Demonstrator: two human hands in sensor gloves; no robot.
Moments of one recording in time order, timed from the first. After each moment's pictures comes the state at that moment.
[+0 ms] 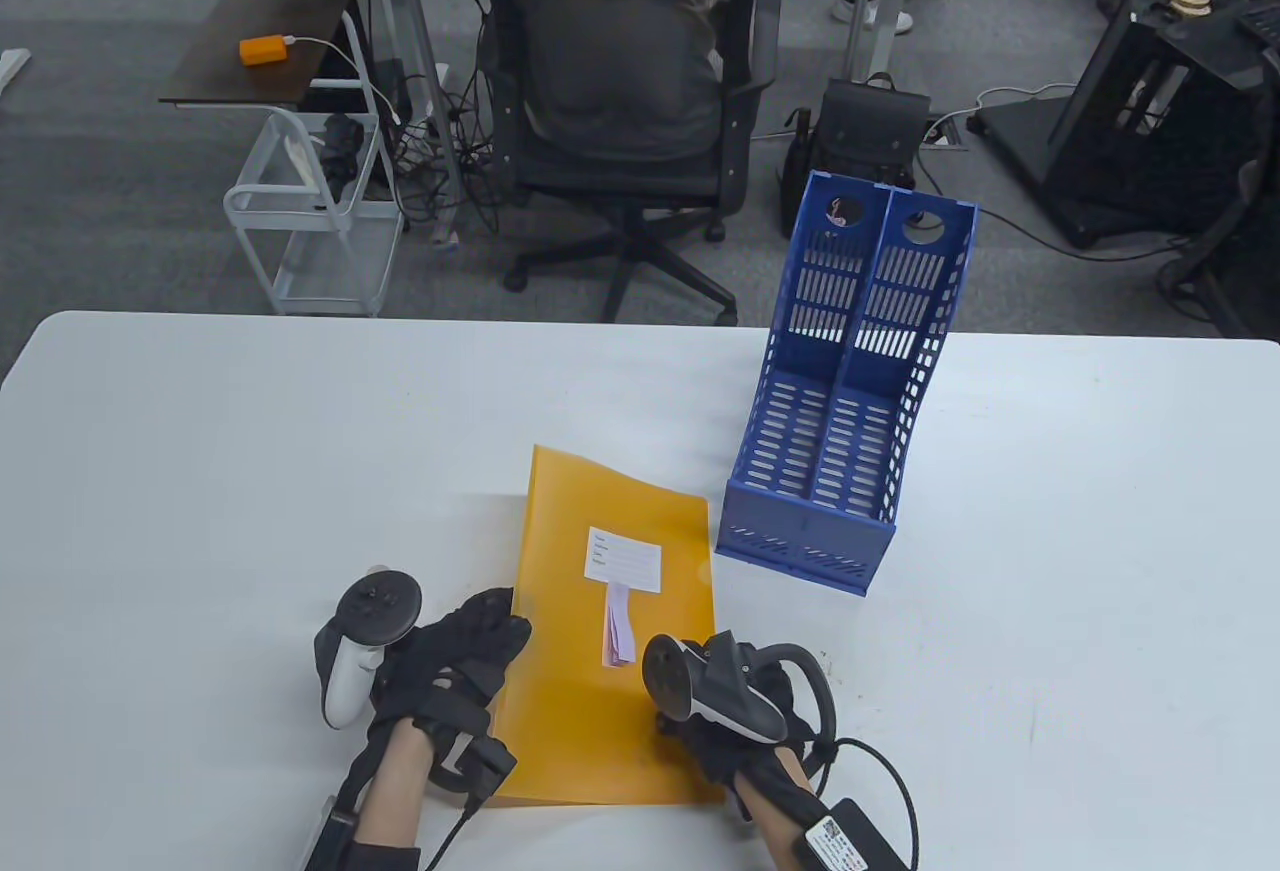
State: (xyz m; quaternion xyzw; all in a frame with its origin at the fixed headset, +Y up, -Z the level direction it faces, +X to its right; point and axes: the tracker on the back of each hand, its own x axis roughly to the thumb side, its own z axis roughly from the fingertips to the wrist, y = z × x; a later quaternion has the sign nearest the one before) left_hand -0.225 -0.768 -0.317 -0.19 0.00 0.54 0.82; right_hand 0.053 -0.759 -0.299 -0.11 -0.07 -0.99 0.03
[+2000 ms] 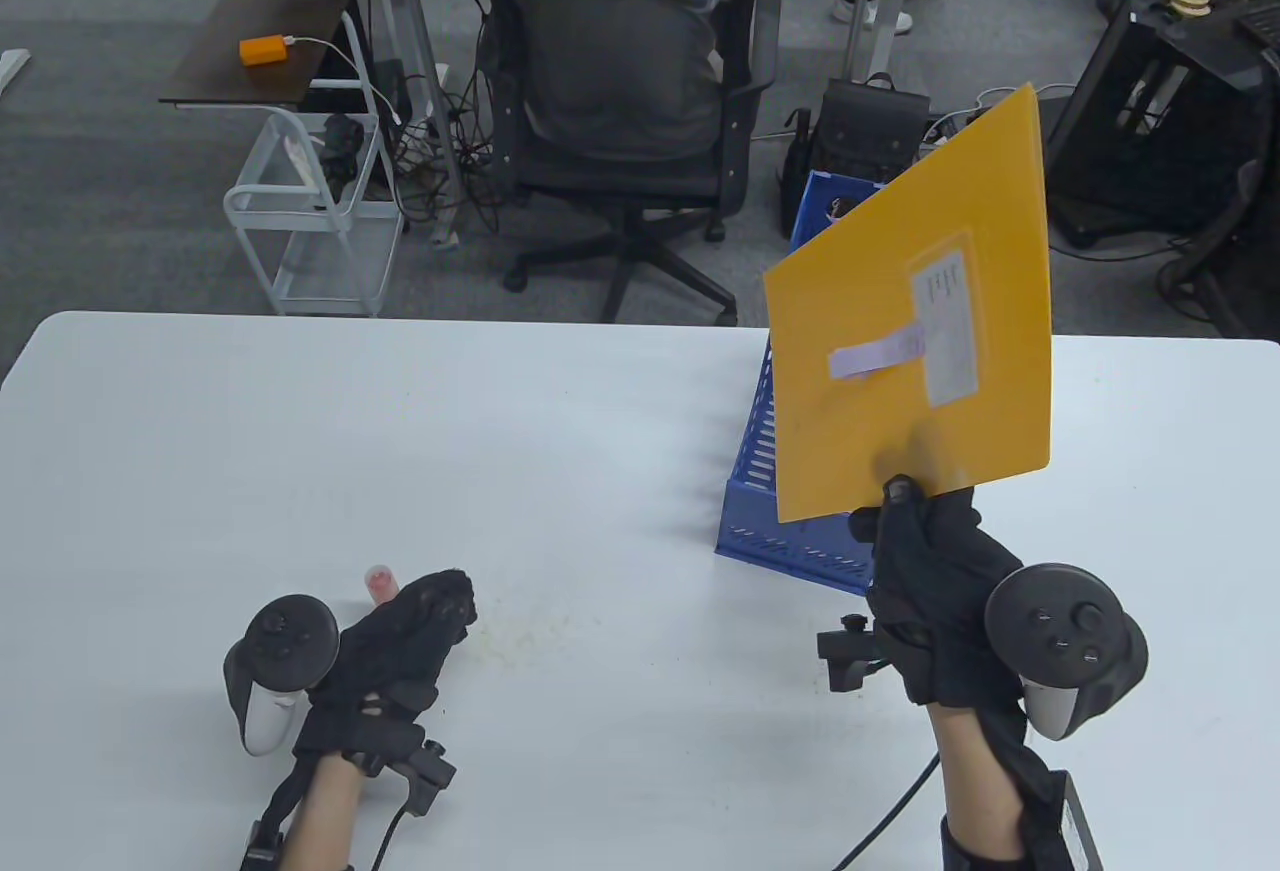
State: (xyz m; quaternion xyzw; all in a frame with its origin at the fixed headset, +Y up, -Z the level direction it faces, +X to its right) left_hand -0.269 -0.718 -0.291 0.01 -0.10 0.50 0.86; right_hand 0.200 -0.545 -0.269 0.00 0.33 -0.84 -0.43
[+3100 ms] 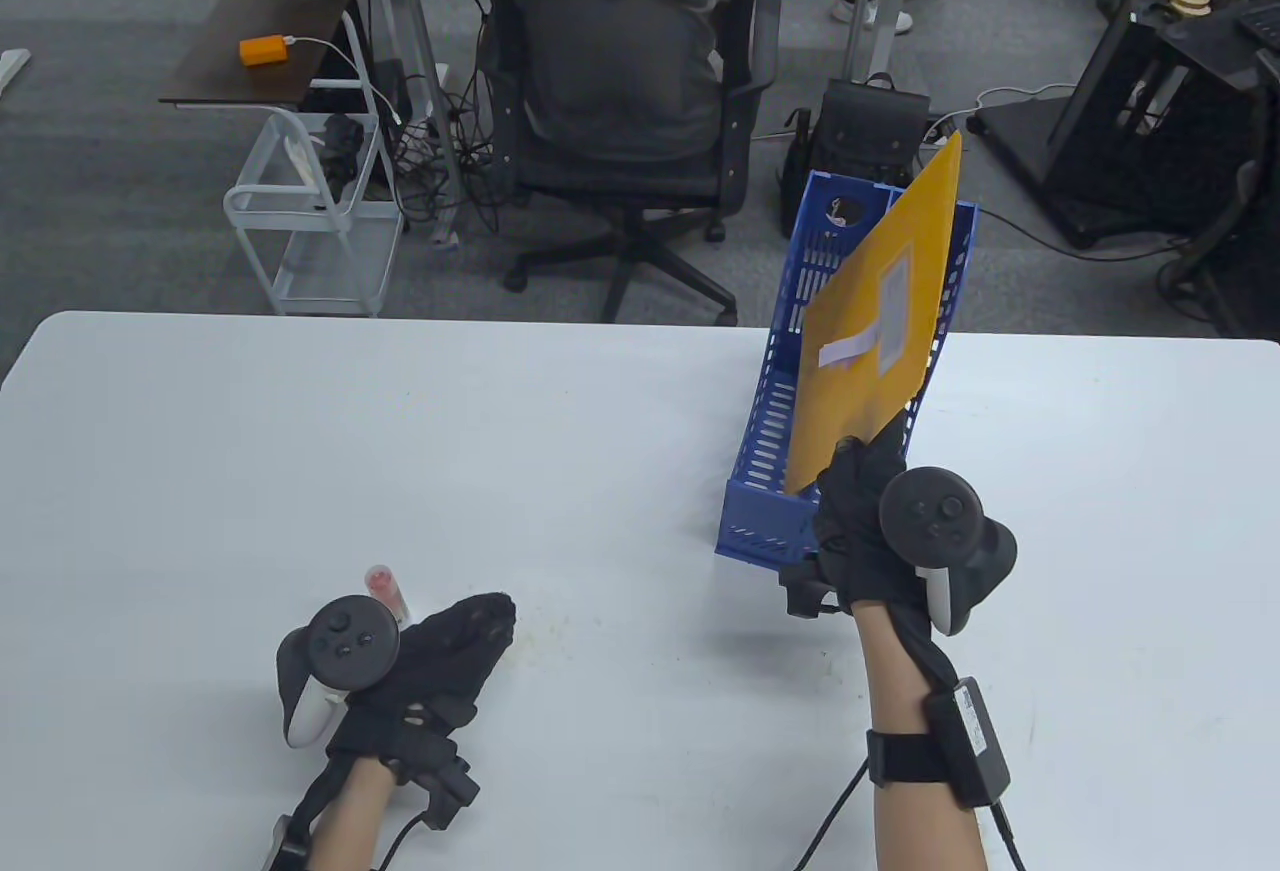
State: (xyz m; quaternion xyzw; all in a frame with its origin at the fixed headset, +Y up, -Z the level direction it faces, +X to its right) left_hand -0.236 -0.734 -0.297 -0.05 -0.13 0.44 0.89; right_hand 0.185 -0.629 -0.369 0.09 0.27 -0.89 -0.36
